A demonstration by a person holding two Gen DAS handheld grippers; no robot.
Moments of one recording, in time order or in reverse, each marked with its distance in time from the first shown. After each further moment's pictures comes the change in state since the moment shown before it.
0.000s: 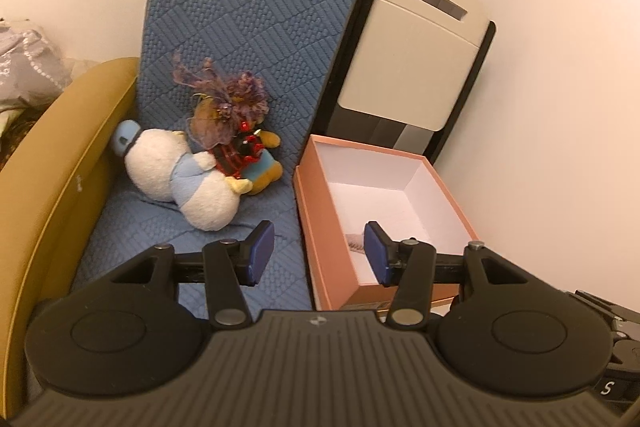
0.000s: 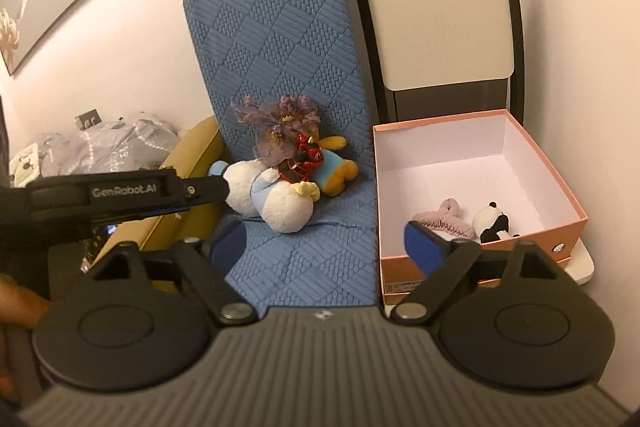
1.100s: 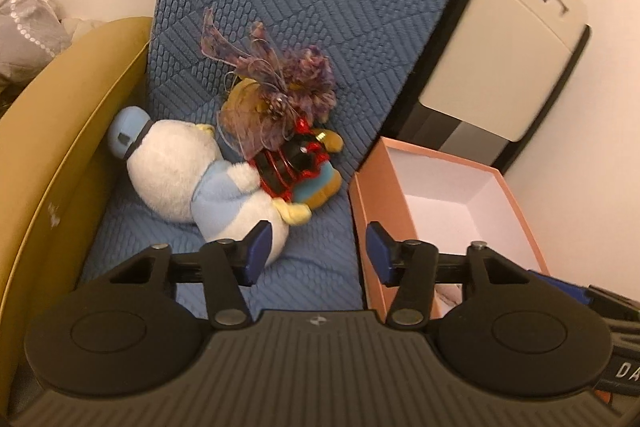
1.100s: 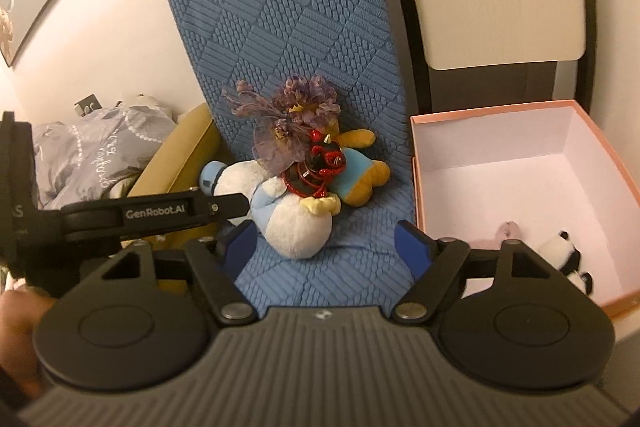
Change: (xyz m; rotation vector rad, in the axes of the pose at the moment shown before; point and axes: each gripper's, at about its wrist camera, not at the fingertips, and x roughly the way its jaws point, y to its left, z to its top) left arm 0.159 0.087 0.065 -0.081 0.104 0.055; right arm 0.153 0.001 0.059 0.012 0.101 0.065
